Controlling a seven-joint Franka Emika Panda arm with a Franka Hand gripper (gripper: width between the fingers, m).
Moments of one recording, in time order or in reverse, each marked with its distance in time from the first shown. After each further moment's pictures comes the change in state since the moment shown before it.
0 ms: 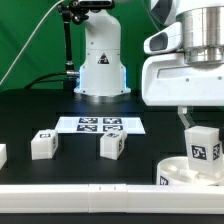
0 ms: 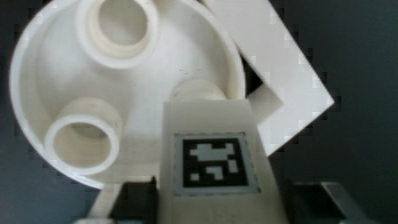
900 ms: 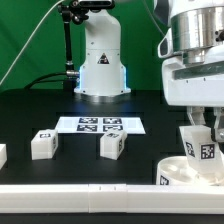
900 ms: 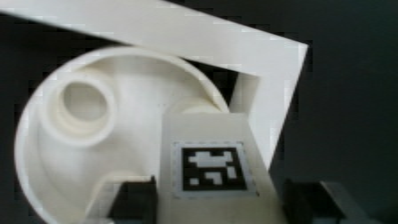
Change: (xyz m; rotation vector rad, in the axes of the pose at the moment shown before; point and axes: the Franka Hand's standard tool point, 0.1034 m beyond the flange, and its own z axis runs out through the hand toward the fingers) arm -0.002 -0.002 0.001 0.024 -0.046 0.619
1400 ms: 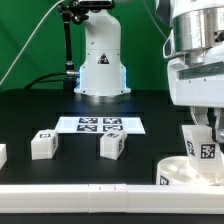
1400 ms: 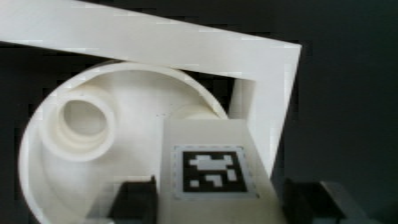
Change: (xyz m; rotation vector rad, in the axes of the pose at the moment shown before) arm 0.000 0.000 0.000 0.000 0.000 0.000
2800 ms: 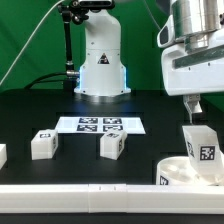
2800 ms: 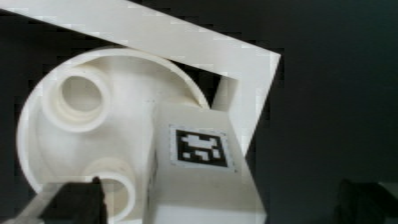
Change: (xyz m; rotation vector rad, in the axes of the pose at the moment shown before) arm -0.002 -0.006 -0.019 0.022 -0.011 -0.139
